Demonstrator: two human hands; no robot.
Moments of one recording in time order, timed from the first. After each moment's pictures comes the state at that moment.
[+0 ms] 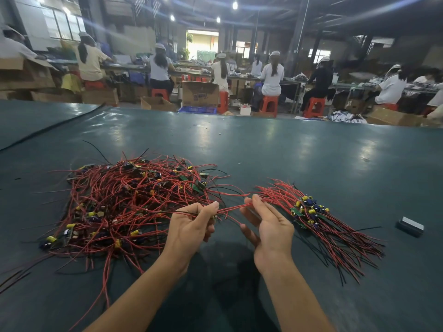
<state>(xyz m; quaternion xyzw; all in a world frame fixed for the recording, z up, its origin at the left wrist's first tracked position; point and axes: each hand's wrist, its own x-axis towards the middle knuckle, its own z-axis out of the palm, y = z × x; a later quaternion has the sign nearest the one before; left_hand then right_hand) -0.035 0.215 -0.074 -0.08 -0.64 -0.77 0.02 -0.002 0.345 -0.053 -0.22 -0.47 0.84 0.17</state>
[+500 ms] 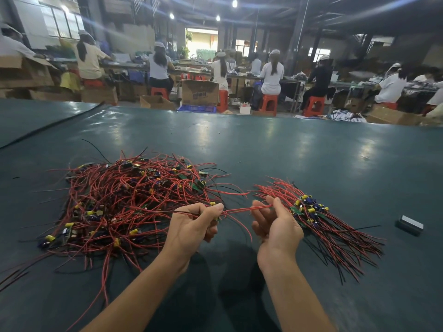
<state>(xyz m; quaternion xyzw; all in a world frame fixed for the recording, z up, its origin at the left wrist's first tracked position) -0.030 0.215 -0.066 -0.08 -0.64 -0.77 -0.01 -0.004 0.352 -0.055 -0.26 -0.40 0.85 0.23</state>
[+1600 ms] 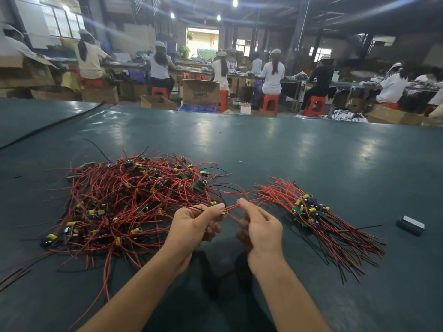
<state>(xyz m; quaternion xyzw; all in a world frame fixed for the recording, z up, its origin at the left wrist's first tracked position) -0.031 0.214 -0.068 -0.06 -0.63 -0.77 -0.06 -0.012 0.334 -0.064 -0.24 -0.51 0.81 0.15</state>
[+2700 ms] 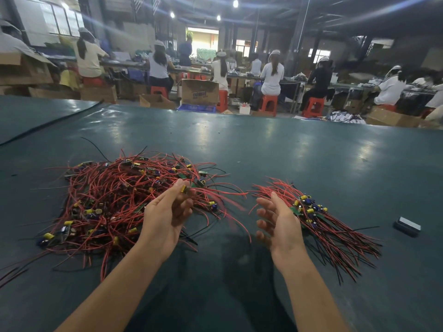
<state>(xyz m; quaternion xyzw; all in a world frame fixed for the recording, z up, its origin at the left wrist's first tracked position) -0.049 0.187 -0.057 0.03 -0.45 -0.89 -0.03 -0.006 0.381 -0.058 -0.24 -0.56 0.79 0.10</state>
